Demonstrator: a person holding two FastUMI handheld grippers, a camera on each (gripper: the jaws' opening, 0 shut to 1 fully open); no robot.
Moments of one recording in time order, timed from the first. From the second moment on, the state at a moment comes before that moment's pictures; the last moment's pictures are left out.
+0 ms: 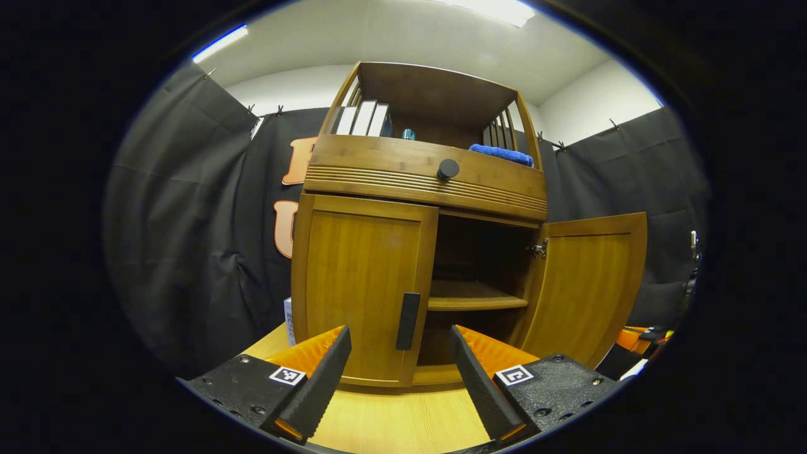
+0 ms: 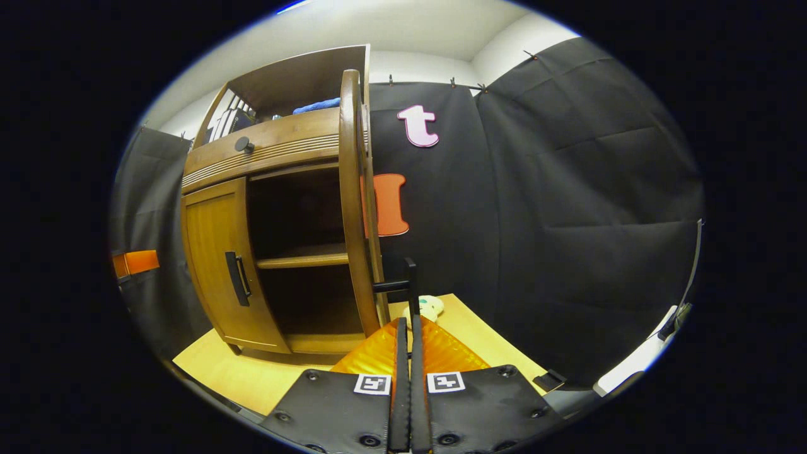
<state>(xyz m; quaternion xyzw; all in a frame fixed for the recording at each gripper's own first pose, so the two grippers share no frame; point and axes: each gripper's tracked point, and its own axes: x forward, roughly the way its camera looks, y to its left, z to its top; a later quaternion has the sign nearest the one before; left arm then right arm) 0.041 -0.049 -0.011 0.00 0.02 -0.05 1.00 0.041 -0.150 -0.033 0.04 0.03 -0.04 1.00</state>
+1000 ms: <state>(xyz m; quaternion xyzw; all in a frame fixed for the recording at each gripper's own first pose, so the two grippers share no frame) 0.136 -0.074 -0.055 0.00 0.03 -0.05 1.00 0.011 -0.222 -0.015 0.05 0.02 -0.12 0.99</state>
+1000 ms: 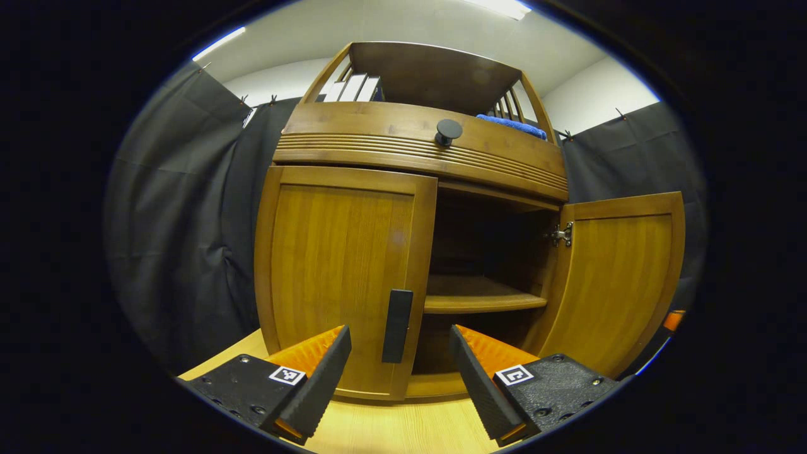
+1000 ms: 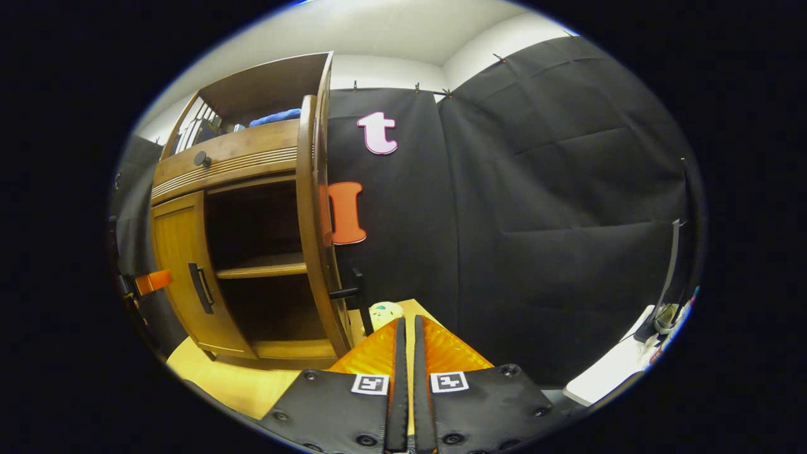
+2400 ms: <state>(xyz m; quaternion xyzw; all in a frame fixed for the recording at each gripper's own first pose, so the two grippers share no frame) 0.252 -0.065 -0.122 0.03 0.04 -0.05 1.00 -0.018 -0.243 0.003 0.03 0.01 -0.19 0.98</state>
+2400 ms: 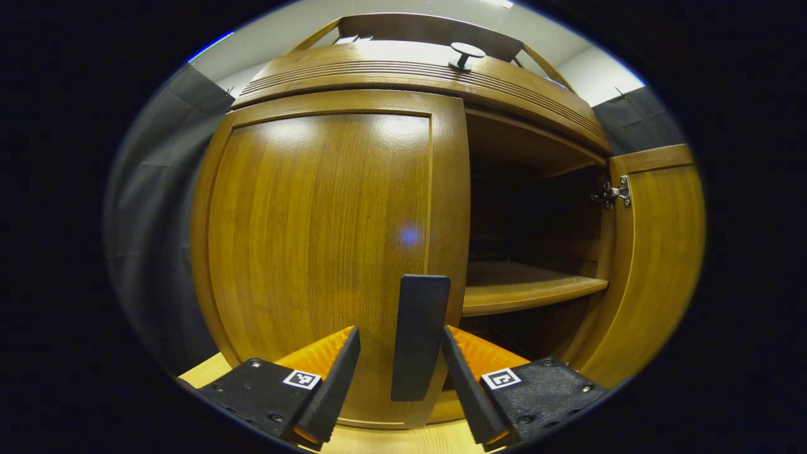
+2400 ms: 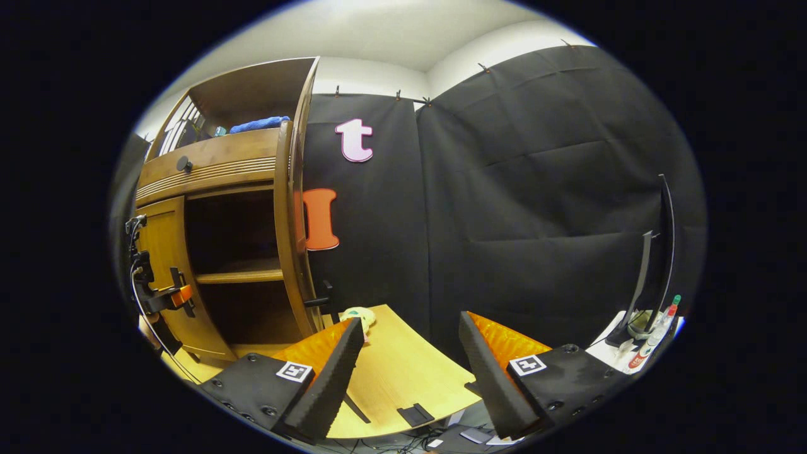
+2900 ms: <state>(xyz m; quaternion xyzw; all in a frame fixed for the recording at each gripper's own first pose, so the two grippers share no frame) 0.253 -0.078 -0.128 0.04 0.04 -0.05 1.00 -0.022 -0.245 0.001 0.04 0.01 -0.19 0.98</state>
